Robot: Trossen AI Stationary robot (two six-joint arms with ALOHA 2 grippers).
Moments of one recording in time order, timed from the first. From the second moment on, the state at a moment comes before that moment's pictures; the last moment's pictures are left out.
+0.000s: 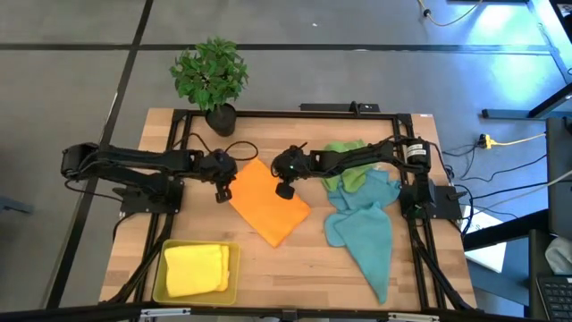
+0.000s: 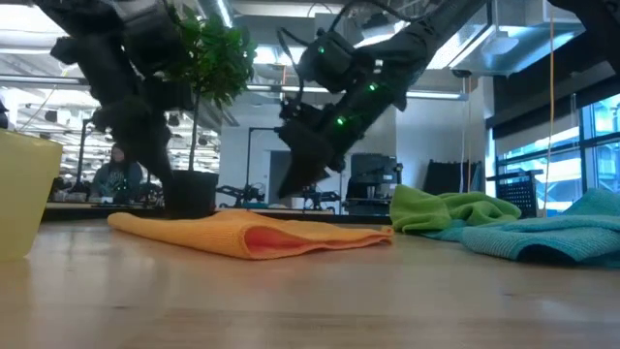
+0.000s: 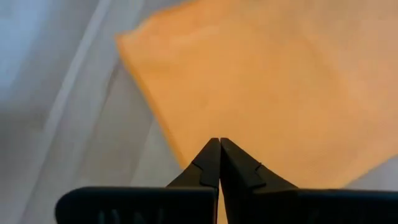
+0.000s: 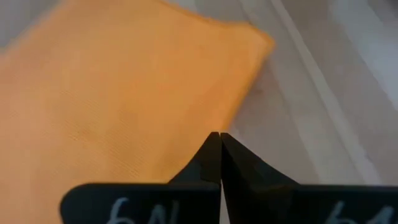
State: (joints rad) left arm 0.17 1.07 0.51 -0.43 -0.11 -0.09; right arm -0.13 2.02 1.26 -0.02 0.11 0.07
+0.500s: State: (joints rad) left arm 0.10 1.15 0.46 -0.43 -0.15 -0.18; right arm -0.16 2.07 1.27 0.04 -0.05 0.02
